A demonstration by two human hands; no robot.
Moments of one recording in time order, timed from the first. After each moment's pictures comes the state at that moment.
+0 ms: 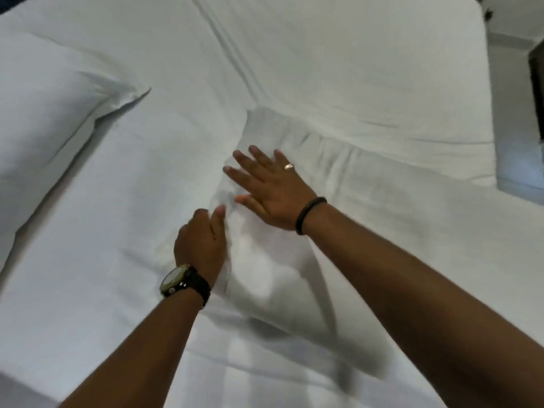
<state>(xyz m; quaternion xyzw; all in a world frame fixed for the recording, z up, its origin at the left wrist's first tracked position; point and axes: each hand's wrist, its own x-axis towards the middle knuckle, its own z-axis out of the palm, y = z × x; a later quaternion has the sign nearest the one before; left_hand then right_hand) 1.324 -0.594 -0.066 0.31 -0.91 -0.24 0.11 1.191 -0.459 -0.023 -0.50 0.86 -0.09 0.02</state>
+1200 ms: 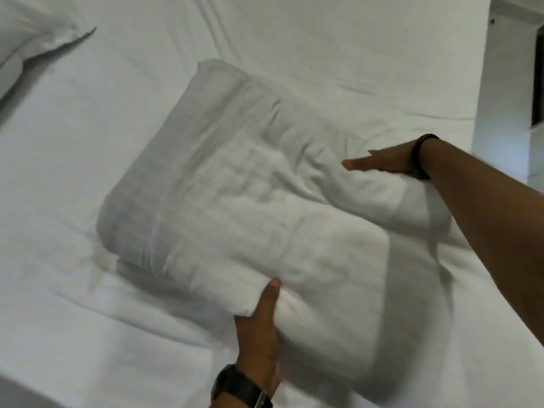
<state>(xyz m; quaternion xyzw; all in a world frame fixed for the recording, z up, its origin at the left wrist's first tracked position) 1.404 -0.343 -0.084 0.56 -0.30 -0.77 0.05 1.074 -0.228 -0.004 0.01 0.83 -0.16 0.53</state>
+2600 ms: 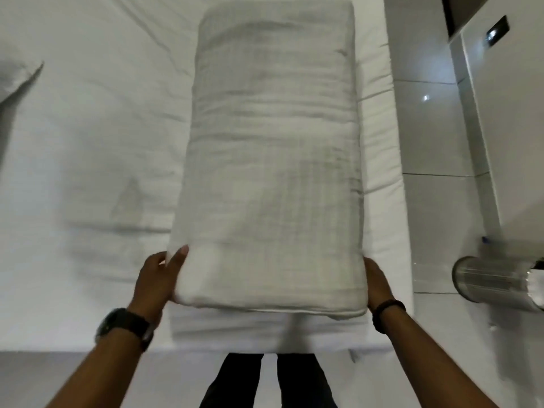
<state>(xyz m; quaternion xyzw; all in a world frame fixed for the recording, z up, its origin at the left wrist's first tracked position) 1.479 -0.551 0.000 0.38 -0.73 -0.55 -0.16 1.487 -0.190 -0.026 0.36 0.72 -0.56 0.21</state>
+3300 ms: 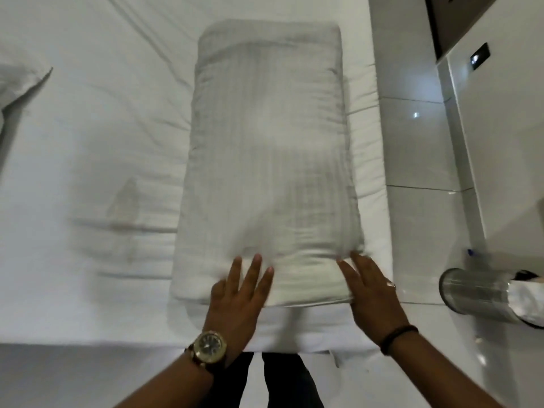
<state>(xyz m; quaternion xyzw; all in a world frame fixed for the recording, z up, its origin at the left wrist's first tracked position) 1.541 -0.427 -0.021 -0.18 -0.97 -0.07 -0.13 1.524 -0.139 -0.020 -0.08 0.98 -0.11 0.14</state>
